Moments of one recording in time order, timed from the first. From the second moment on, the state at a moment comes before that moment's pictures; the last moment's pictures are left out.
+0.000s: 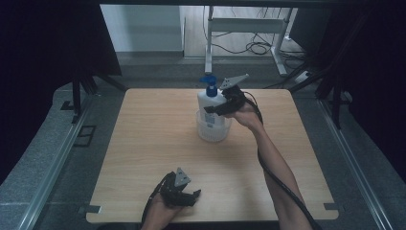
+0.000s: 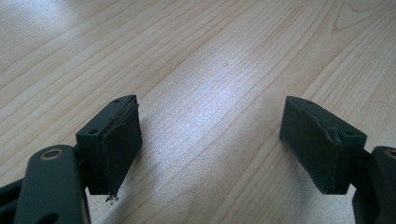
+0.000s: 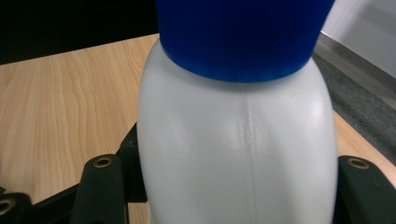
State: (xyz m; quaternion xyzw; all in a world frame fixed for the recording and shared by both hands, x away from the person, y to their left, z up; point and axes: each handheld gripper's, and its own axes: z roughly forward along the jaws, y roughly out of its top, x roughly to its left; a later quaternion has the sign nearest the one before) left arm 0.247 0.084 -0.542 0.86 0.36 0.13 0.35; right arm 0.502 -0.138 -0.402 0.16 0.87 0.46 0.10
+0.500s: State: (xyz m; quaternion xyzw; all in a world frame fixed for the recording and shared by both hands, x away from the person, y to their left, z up) left arm 0.247 0.084 -0.542 0.86 0.35 0.13 0.35; right arm 0.502 -0.139 -0.415 0.17 0.86 0.47 0.09
